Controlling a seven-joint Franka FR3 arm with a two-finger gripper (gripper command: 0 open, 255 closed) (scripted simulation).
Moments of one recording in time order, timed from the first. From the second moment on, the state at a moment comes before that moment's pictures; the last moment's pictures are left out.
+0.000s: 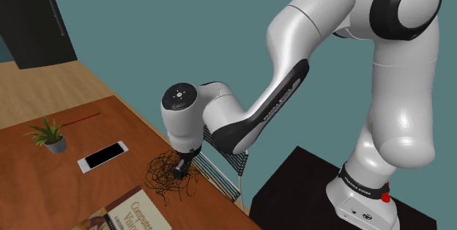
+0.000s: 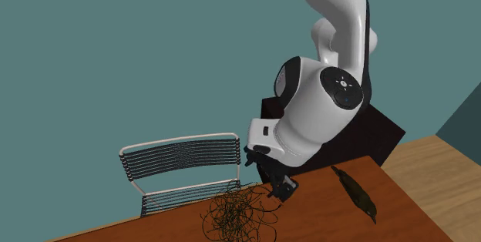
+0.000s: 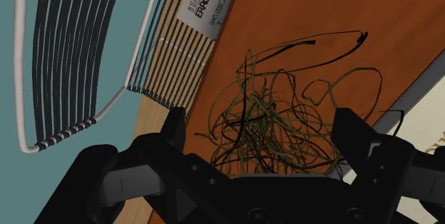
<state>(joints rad) 0.25 0.34 0.56 -2.10 -0.69 2.28 0.87</state>
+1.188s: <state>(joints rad) 0.29 0.43 0.52 -2.08 -0.78 2.32 0.94</state>
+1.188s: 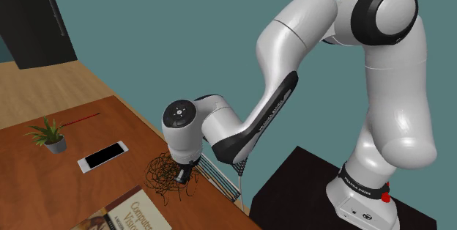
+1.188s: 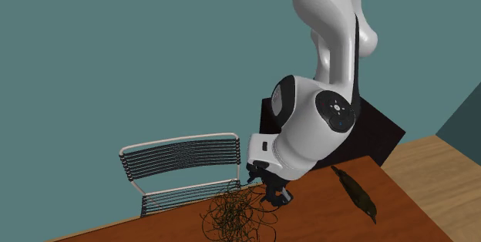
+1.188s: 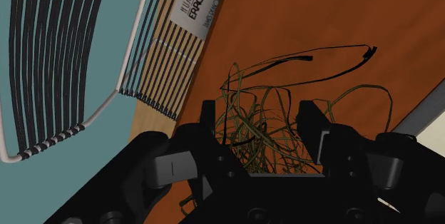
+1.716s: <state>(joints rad) 0.26 0.36 0.56 -2.09 -0.70 2.27 0.88</state>
